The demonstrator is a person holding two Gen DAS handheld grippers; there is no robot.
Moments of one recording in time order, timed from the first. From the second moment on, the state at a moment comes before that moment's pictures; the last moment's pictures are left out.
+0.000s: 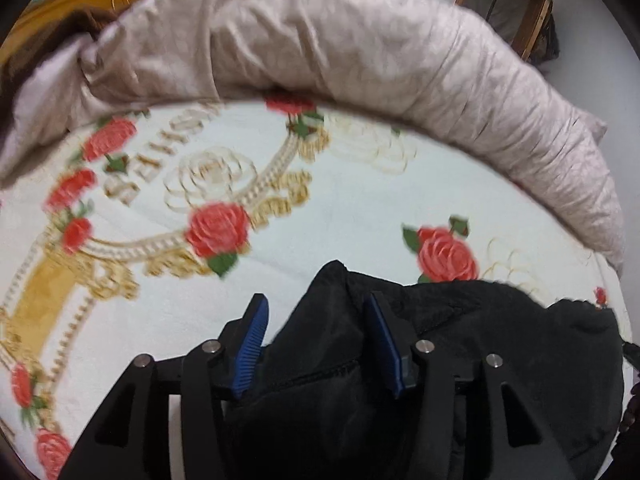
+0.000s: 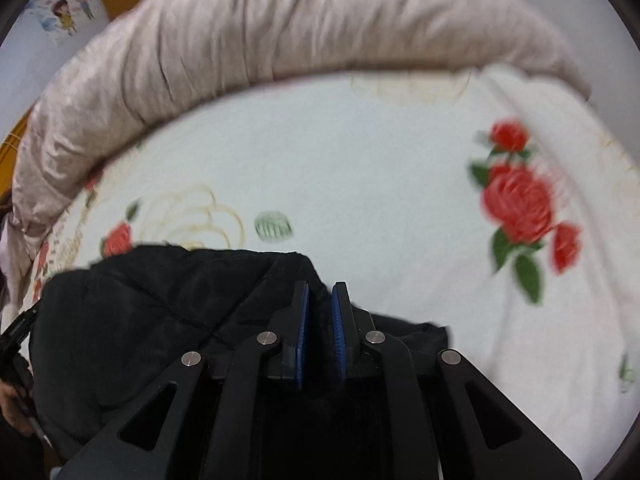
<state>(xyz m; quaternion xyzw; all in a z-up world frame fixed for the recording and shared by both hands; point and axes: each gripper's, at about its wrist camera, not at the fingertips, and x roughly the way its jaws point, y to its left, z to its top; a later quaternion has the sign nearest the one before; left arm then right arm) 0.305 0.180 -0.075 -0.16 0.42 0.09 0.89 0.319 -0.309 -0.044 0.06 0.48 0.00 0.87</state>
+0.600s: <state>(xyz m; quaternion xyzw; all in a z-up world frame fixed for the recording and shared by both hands) 0.349 0.036 -0.087 -0.08 0.45 -0.07 0.89 0.336 -0.213 -0.093 -0.05 0.51 0.07 0.86</state>
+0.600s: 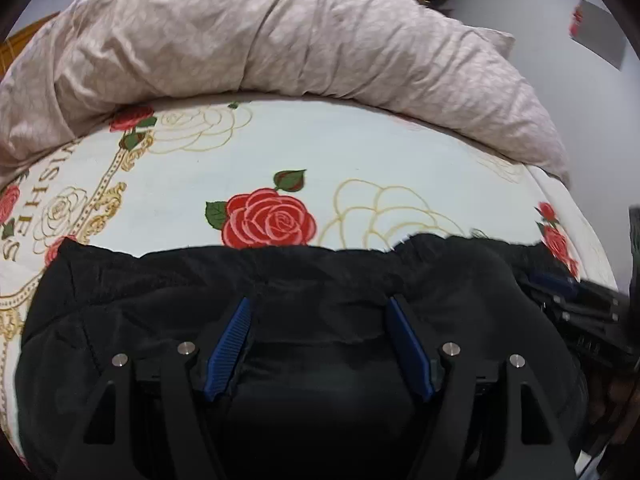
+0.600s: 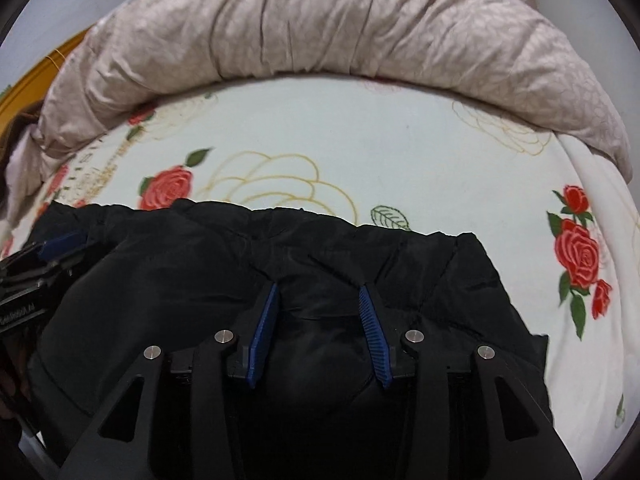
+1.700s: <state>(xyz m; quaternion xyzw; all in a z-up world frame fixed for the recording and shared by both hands) 0.341 0.142 -0.125 -0.10 0.42 0.04 0.90 0.338 -0.279 -0.119 -0.01 0.47 0.00 0.88</state>
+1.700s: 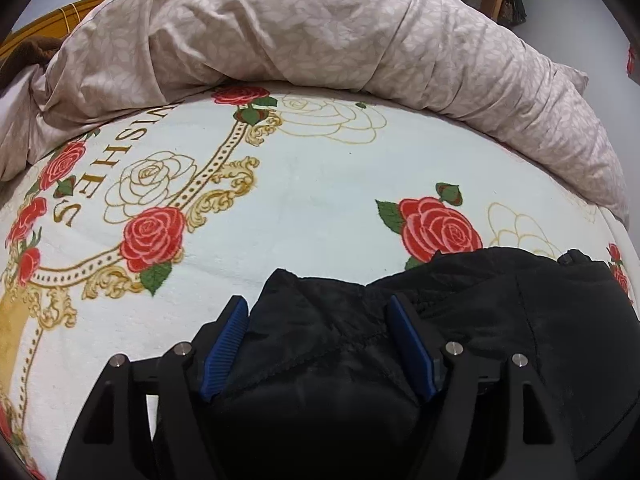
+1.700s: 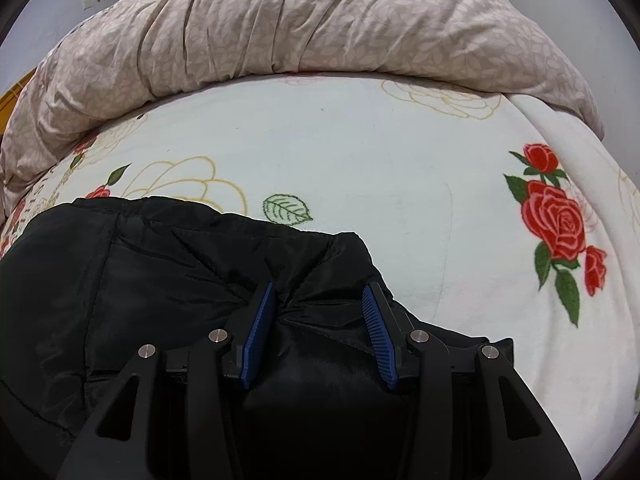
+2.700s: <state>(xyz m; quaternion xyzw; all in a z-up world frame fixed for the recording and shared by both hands) 0.321 0.048 -0.088 -0.06 0.45 -0.05 0.89 0.304 -0.208 -0.082 -0.05 0.49 0.07 0.87</state>
